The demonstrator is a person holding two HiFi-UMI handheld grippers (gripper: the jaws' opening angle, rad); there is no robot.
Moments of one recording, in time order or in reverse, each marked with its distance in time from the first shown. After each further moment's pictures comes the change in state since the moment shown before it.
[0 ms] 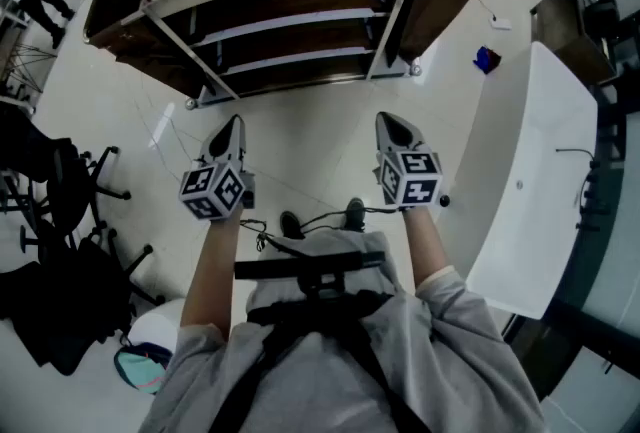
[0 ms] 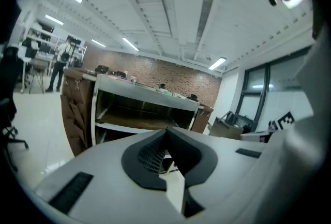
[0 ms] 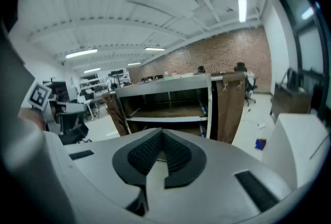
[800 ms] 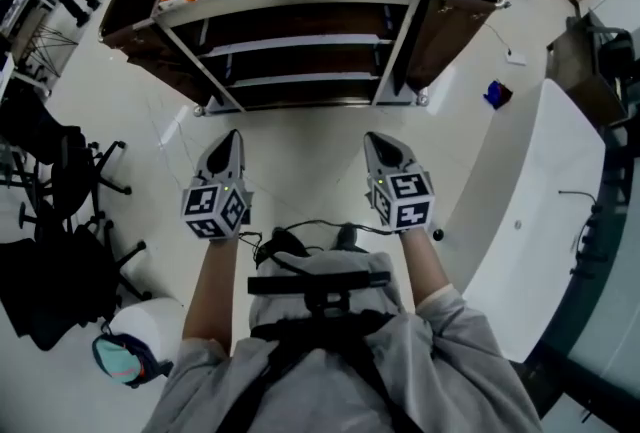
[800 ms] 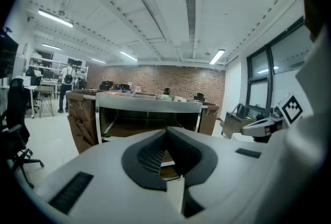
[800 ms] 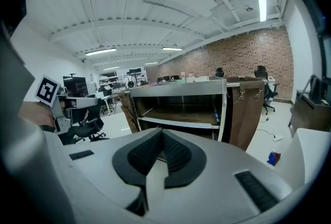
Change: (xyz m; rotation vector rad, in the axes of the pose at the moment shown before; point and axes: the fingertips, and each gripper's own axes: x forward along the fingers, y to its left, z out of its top) left arm 0.002 -0.050 0.021 0.143 -0.050 0.120; right arm 0.000 -0.011 0.024 -0.101 0.003 0.184
